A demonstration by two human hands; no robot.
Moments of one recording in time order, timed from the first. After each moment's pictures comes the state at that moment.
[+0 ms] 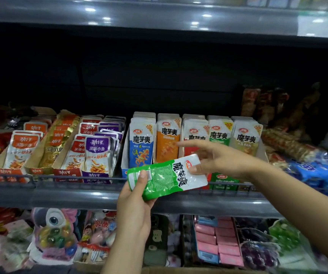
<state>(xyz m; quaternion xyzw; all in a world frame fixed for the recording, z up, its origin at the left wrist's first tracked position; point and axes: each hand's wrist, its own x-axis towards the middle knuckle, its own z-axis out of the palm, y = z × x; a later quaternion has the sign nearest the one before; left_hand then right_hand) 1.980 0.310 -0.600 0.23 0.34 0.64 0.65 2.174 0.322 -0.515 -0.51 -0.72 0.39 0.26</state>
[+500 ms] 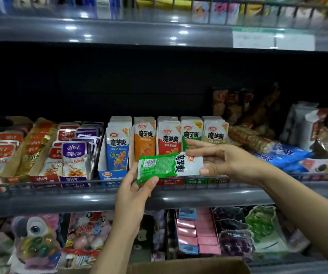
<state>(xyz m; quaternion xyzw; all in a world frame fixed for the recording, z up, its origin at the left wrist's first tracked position) 2.009 0.288 -0.597 0.50 0.38 0.55 0.55 2.236 0.258 -0.508 -0.48 -0.71 0.39 0.33</state>
